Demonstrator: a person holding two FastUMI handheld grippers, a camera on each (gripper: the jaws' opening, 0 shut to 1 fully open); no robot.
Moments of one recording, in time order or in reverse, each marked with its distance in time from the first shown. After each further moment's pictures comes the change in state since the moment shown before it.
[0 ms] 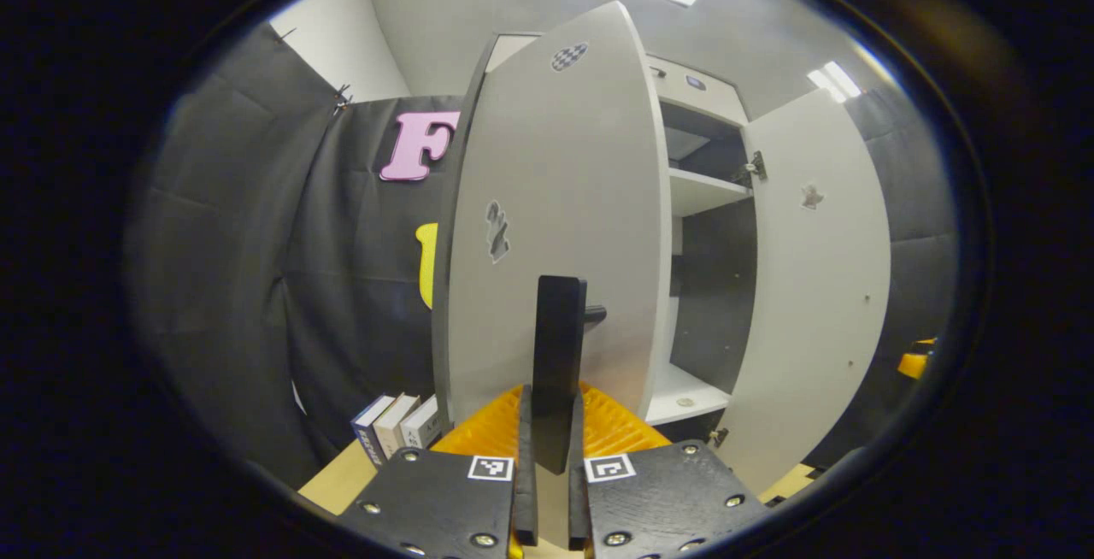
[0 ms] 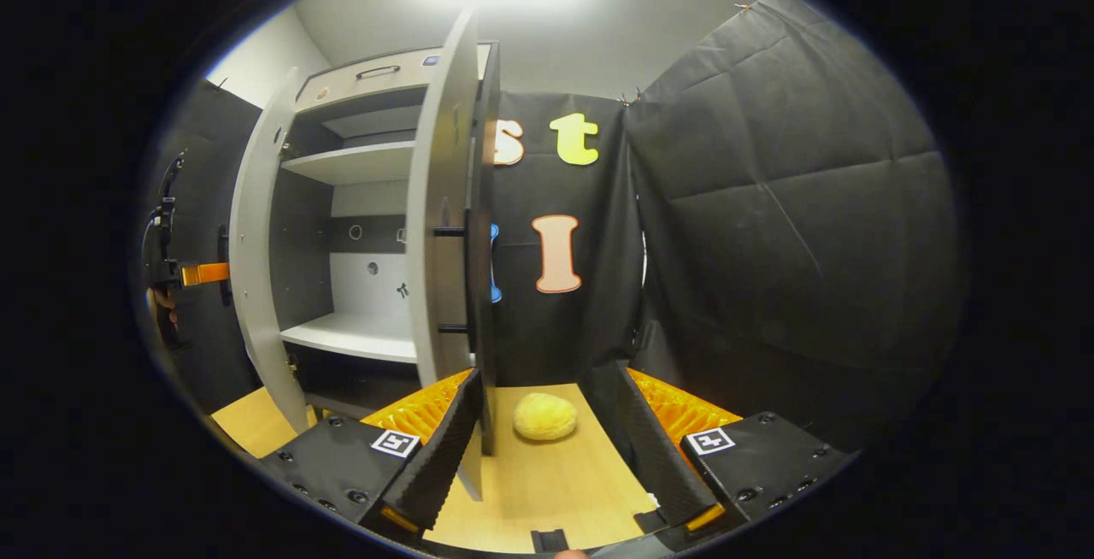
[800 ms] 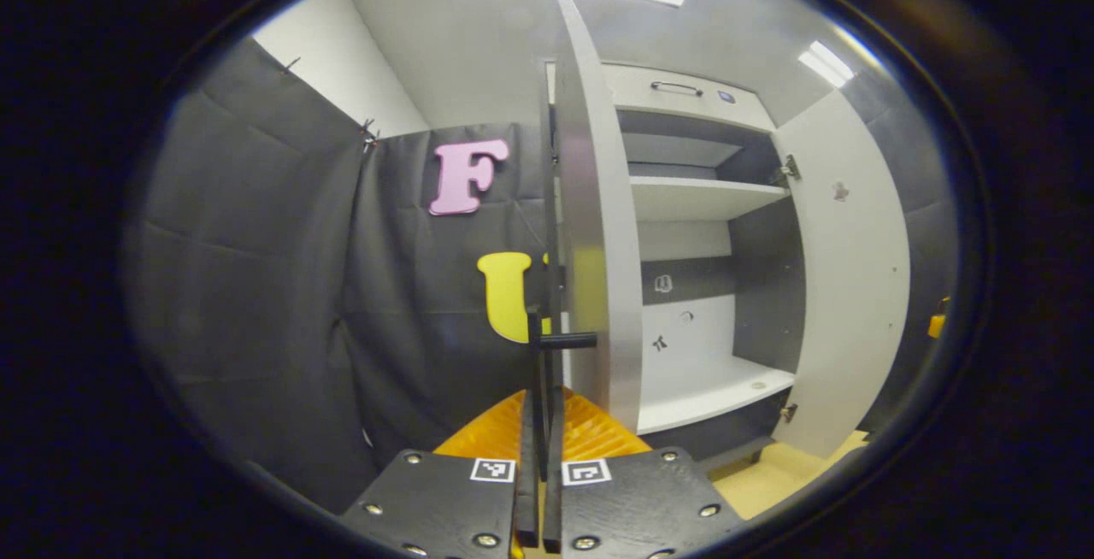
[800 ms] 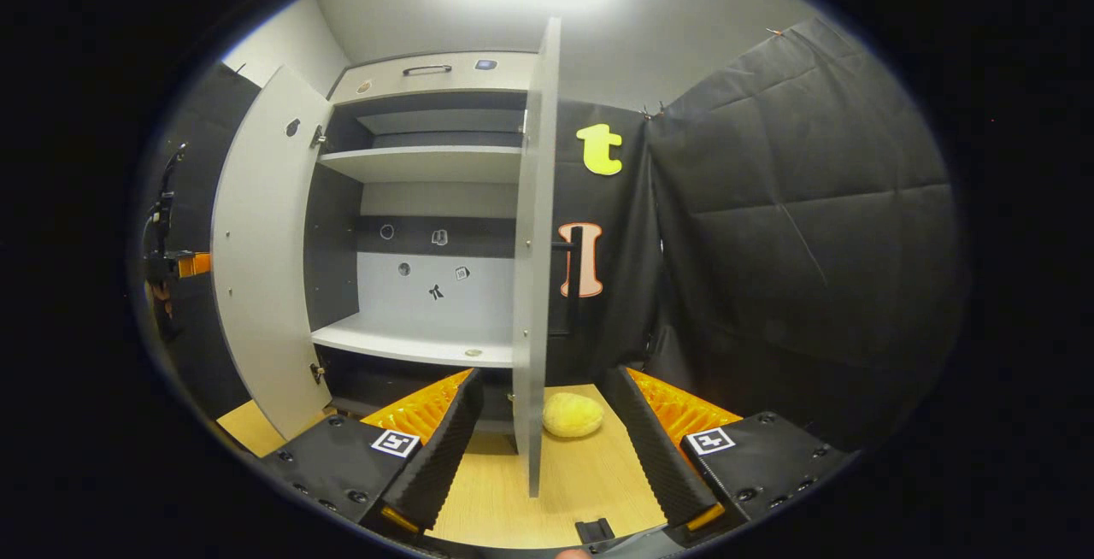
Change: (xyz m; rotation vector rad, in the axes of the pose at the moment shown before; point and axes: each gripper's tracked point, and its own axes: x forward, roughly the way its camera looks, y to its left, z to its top) left arm -0.019 0.092 0.016 0.116 -0.064 0.125; right arm -0.038 0.083 0.016 -0.035 -0.019 -0.007
